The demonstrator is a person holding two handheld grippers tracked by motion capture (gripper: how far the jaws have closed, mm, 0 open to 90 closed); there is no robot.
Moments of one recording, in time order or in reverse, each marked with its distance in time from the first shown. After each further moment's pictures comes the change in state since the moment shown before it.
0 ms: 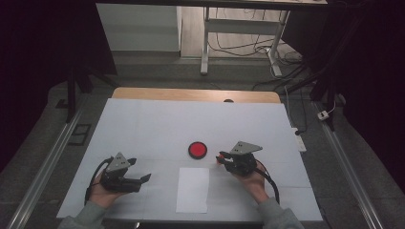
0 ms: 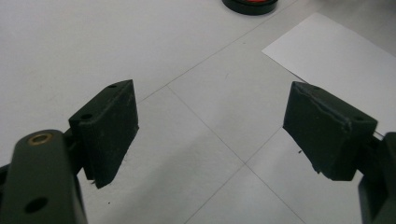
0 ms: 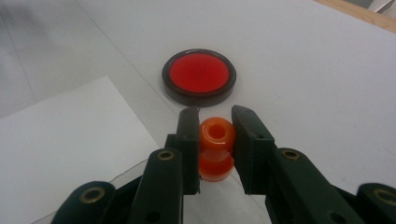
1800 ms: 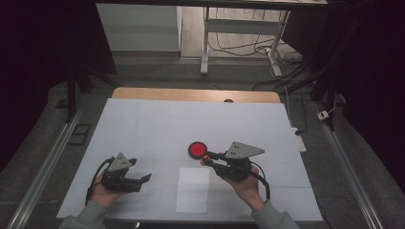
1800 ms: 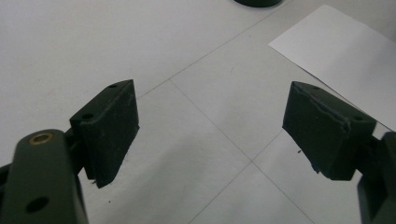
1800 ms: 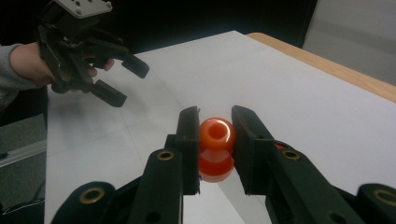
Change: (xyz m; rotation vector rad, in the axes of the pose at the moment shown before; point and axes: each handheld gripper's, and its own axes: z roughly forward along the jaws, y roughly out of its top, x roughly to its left) left arm 0.002 -0.003 0.005 0.015 0.005 -0.003; right arm 0.051 0.050 -0.033 -0.200 0.163 -0.021
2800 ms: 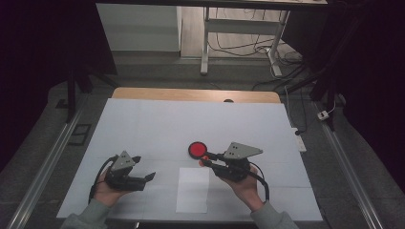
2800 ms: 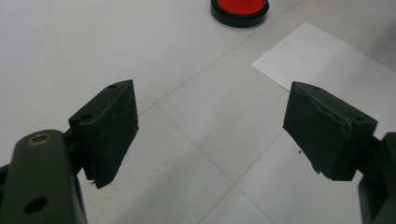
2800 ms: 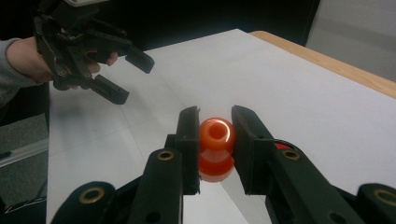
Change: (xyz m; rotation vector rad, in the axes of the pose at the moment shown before) left arm -0.011 0.016 0.000 -0.033 -0.019 0.039; right arm 0.001 -0.001 0.003 0.007 0.006 0.000
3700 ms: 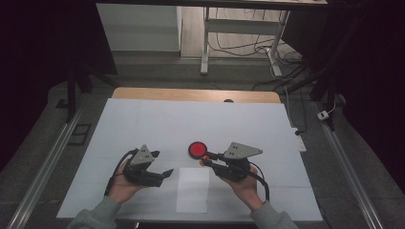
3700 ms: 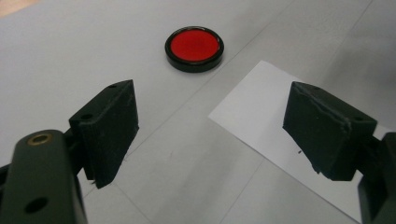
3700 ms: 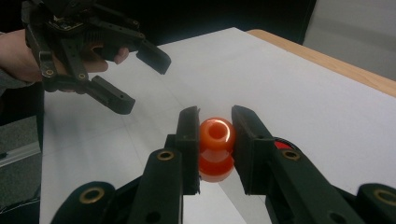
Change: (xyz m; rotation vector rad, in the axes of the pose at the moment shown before) left arm -0.026 0.042 0.022 -0.023 -0.077 0.083; right arm -0.002 -0.003 0.001 -0.002 -0.011 0.005
